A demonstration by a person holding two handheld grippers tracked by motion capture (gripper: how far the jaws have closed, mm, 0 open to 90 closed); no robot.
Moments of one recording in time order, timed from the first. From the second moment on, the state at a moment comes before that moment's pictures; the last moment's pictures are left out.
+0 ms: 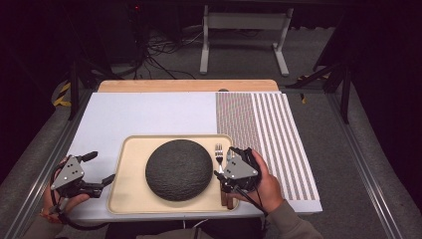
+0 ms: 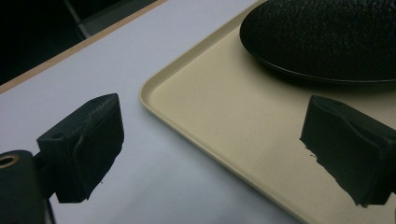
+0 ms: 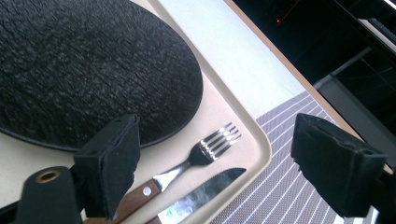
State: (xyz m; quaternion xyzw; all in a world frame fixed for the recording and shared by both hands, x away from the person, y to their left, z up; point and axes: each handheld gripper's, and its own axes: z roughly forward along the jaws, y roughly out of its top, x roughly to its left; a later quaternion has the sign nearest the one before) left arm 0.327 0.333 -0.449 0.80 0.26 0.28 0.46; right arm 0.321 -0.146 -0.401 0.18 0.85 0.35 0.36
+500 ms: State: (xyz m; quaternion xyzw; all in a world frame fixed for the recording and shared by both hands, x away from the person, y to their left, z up) left arm 0.328 0.331 -0.449 0.80 0.26 0.28 0.46; right arm 0.320 -0.165 -0.410 0.20 0.85 0.34 0.36
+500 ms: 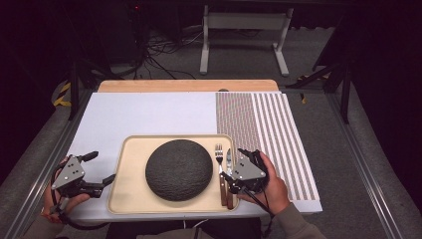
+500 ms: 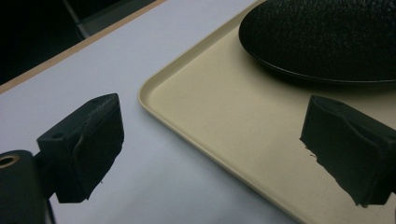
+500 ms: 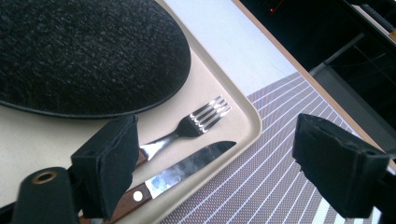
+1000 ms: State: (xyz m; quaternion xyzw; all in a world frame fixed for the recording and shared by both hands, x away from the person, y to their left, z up) left arm 0.329 0.331 -0.448 0.81 0.26 0.28 0.45; right arm 0.319 -0.190 -0.421 0.22 0.84 0.35 0.36
